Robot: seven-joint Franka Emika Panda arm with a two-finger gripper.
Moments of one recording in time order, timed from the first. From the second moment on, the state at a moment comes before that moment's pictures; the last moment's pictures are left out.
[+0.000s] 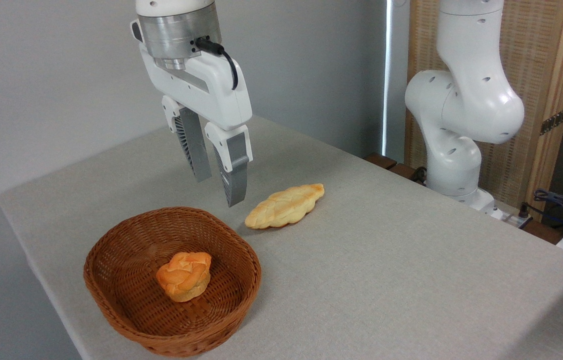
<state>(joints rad) -0.09 0.01 0.05 -1.61 -0.04 1.63 0.77</state>
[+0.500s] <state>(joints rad) -0.09 0.01 0.05 -1.61 -0.04 1.63 0.77</state>
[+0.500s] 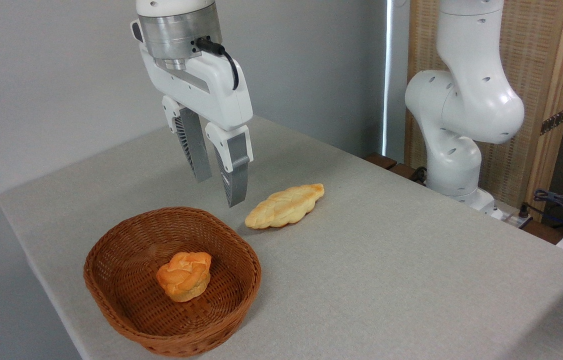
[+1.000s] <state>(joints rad) -0.09 0.01 0.06 -1.61 -0.04 1.63 0.77</state>
